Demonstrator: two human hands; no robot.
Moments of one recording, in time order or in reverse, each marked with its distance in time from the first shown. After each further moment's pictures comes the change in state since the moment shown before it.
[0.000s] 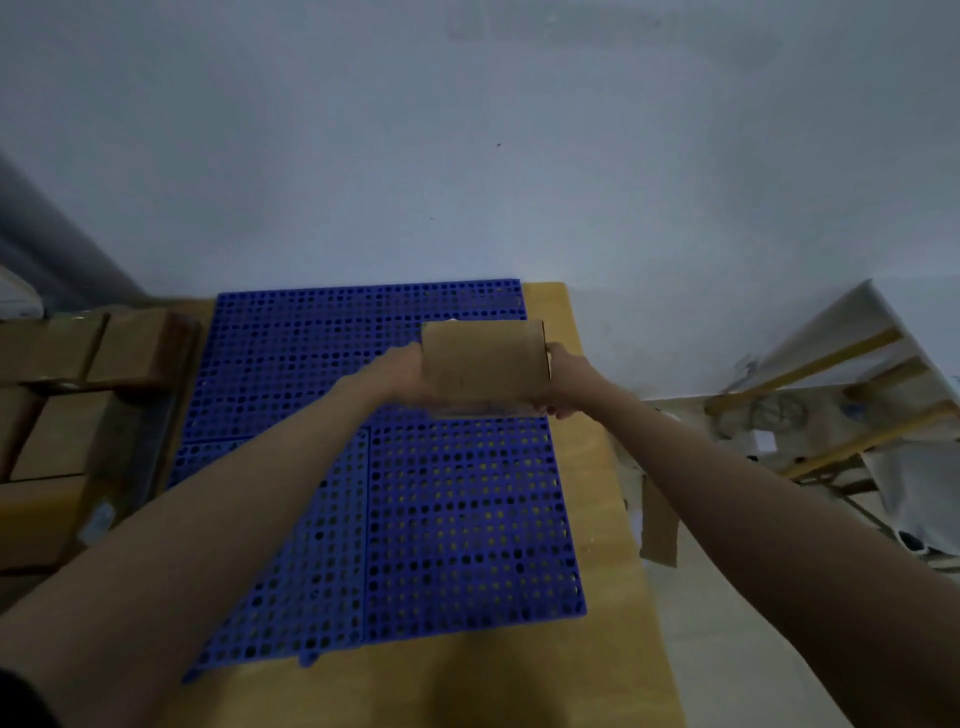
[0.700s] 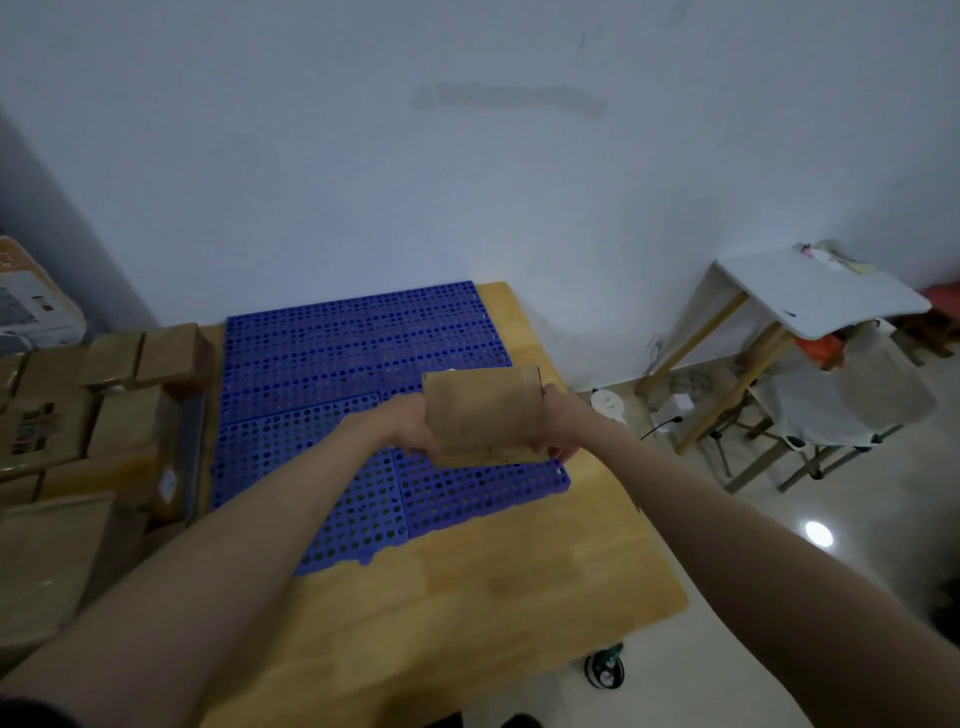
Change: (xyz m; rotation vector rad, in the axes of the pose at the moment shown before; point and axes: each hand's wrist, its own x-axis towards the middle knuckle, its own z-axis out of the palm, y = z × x) left_hand -0.205 -0.042 0.085 0.142 -0.156 0.269; right_hand -0.253 0.002 0.118 -0.007 0.080 0.181
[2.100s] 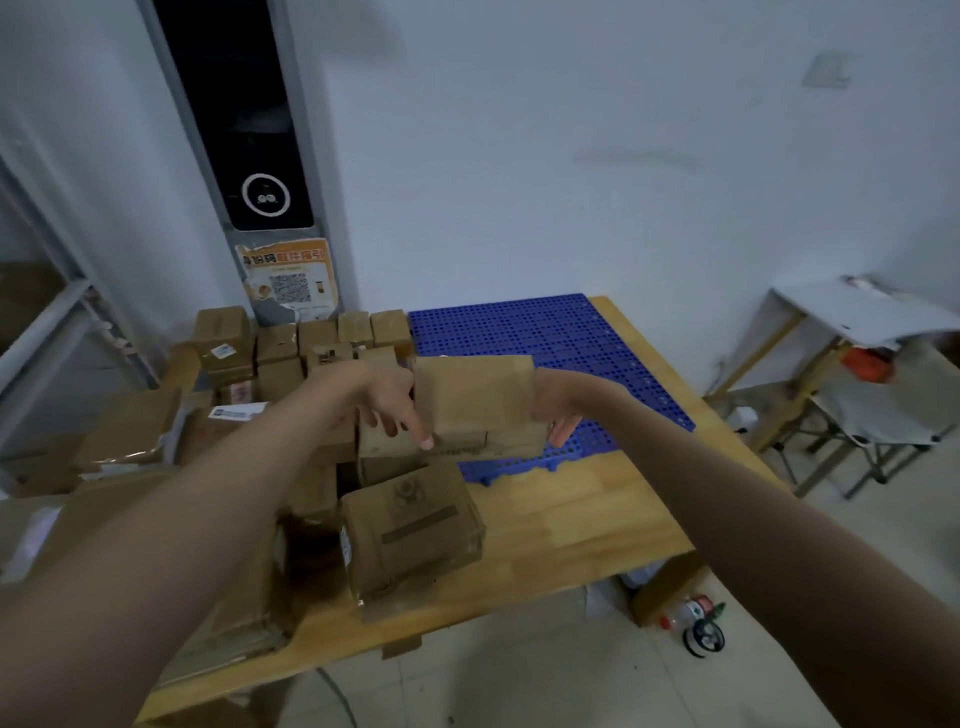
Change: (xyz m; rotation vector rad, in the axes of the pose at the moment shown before) left_hand -0.382 -0.259 -0.011 -0.044 -0.112 -0.064; right_hand -0.264 -0.280 0.214 -0.125 -0.059 -0.152
